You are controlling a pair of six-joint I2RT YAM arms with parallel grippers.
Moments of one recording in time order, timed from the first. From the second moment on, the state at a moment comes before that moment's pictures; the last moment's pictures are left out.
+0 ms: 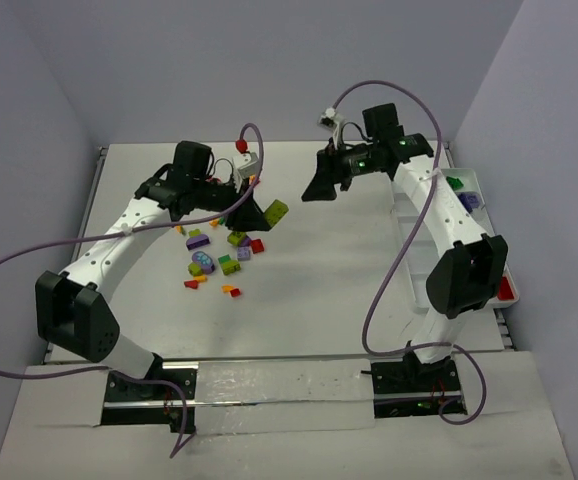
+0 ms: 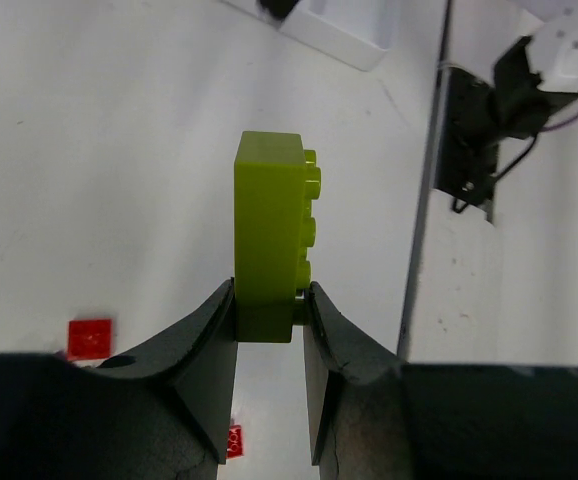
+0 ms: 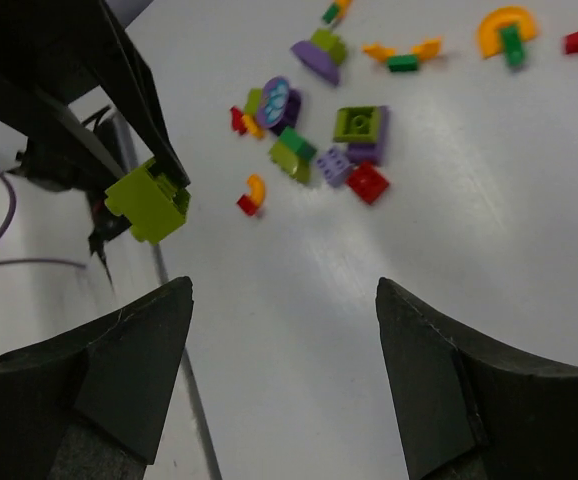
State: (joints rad) left arm -0.44 1.52 1.37 -0.56 0.92 0.24; right arm 0.25 1.73 1.75 -0.85 -0.96 -0.22
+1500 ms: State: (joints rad) left arm -0.46 1.49 1.31 -0.56 0.89 0.19; right arm 0.27 1.59 1.56 -1.01 -0.90 -0.42
